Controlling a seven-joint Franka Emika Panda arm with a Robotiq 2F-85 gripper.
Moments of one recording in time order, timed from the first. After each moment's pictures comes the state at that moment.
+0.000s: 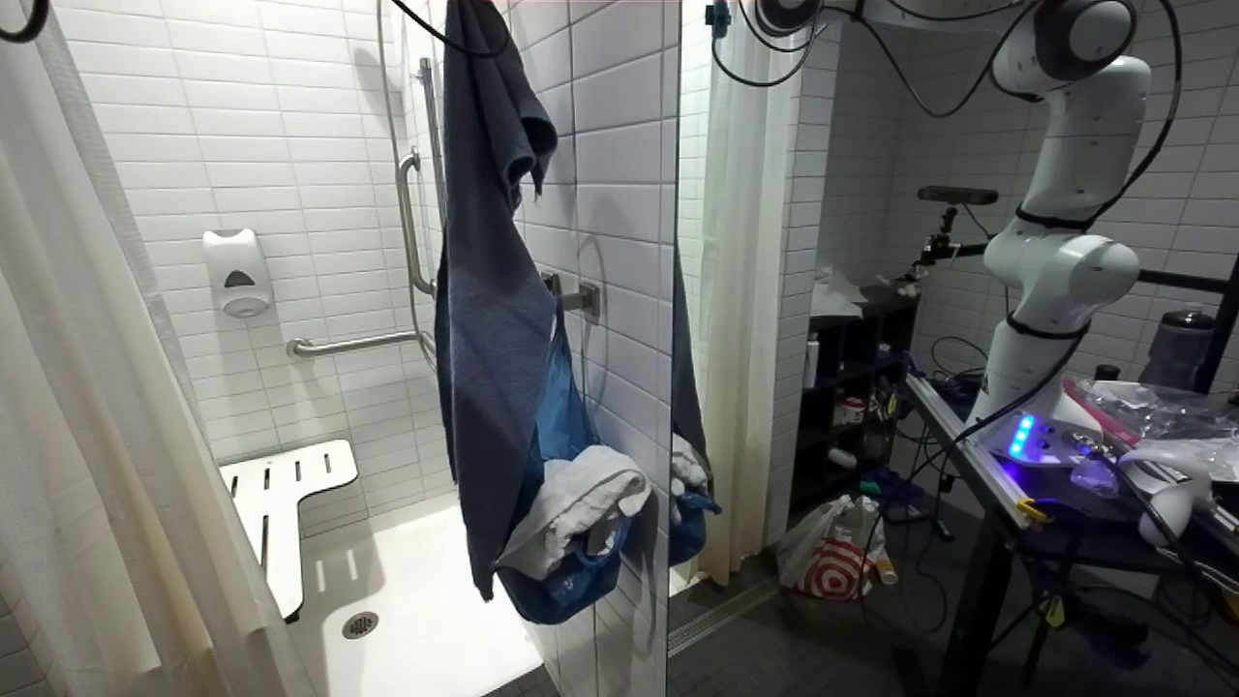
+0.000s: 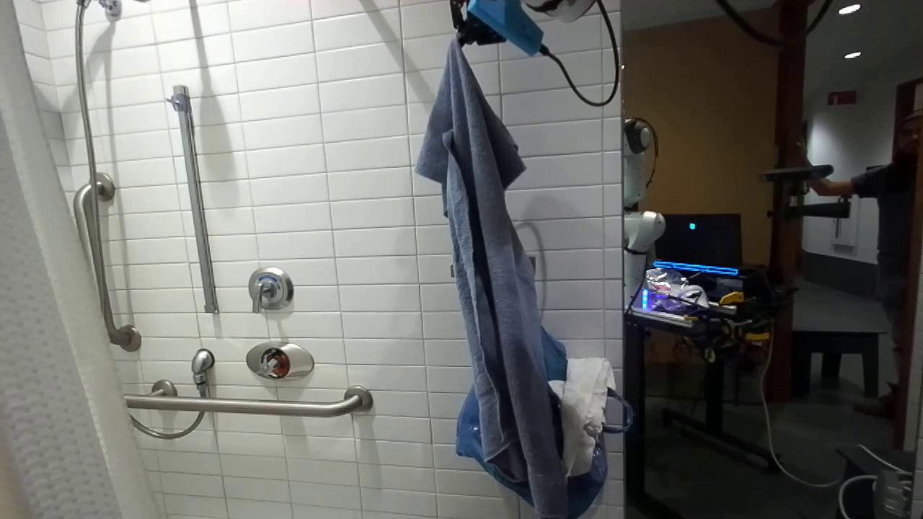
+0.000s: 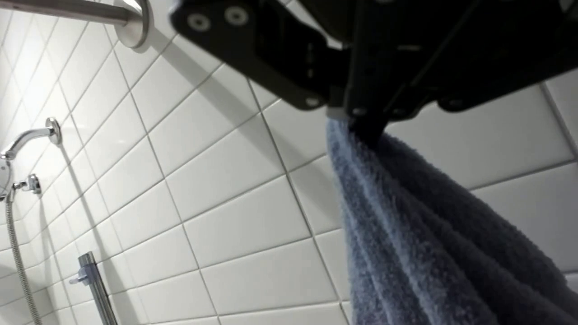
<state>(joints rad) -0.18 -0.03 0.11 -1.56 0.15 2.86 0.26</state>
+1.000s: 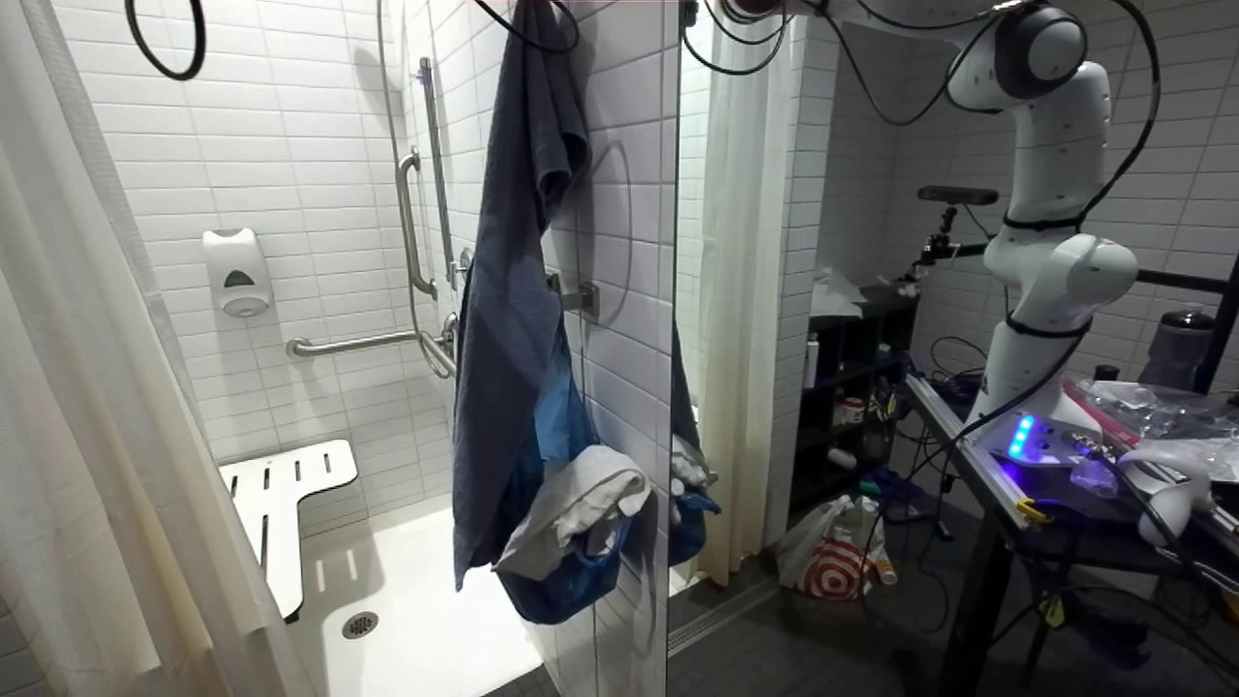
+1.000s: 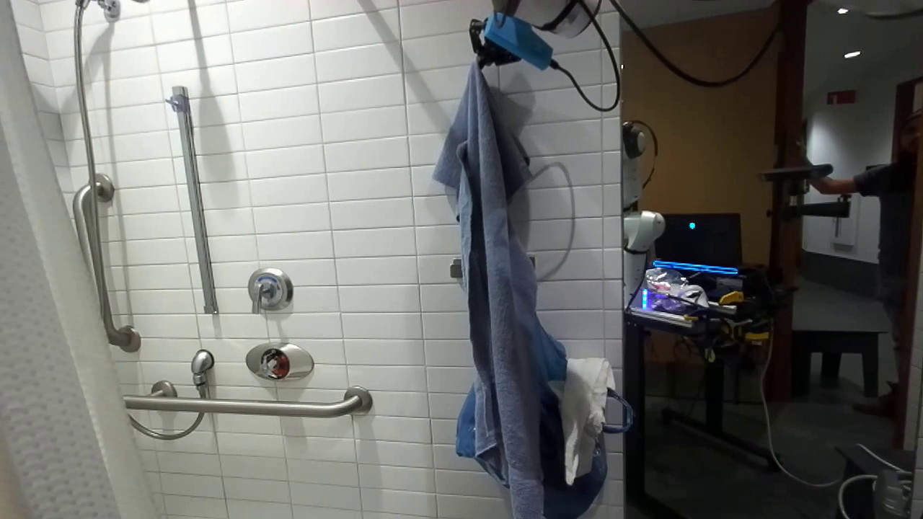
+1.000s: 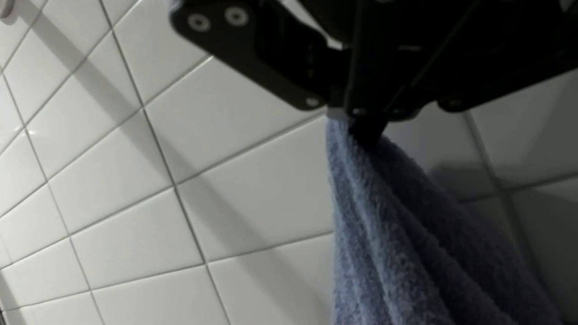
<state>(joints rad) -0.16 0.17 -0.03 -1.27 0.14 2.70 0.25</state>
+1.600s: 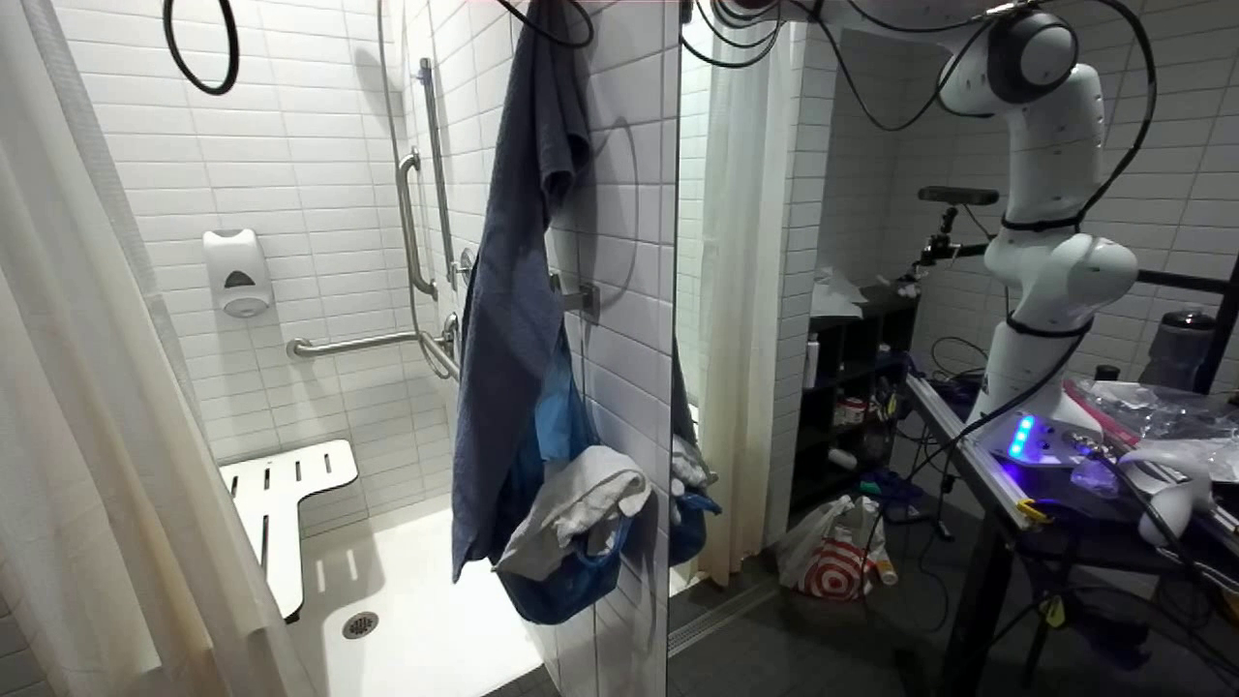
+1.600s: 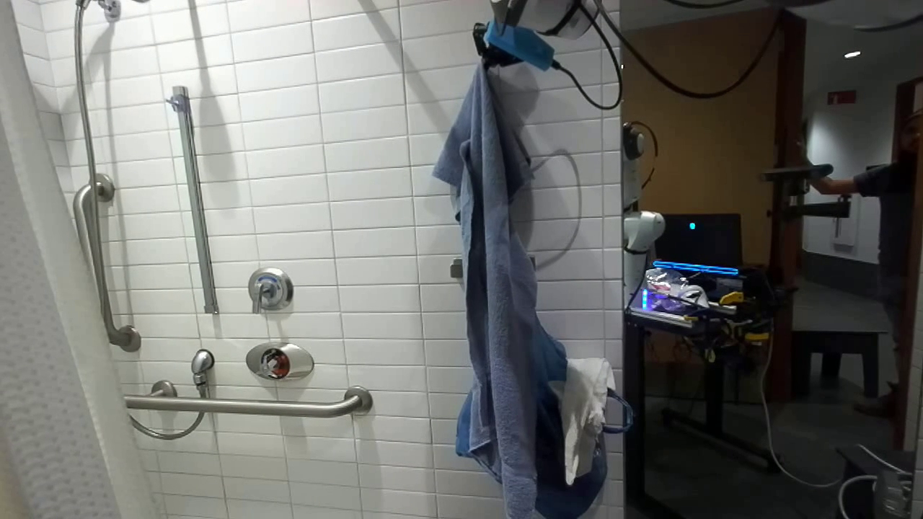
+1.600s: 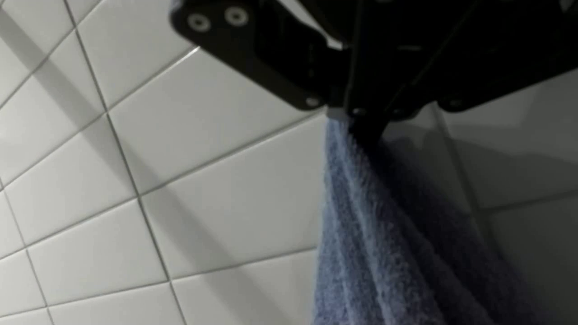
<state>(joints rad) -0.16 0.21 -0.05 -1.21 0.07 2.68 0.32</state>
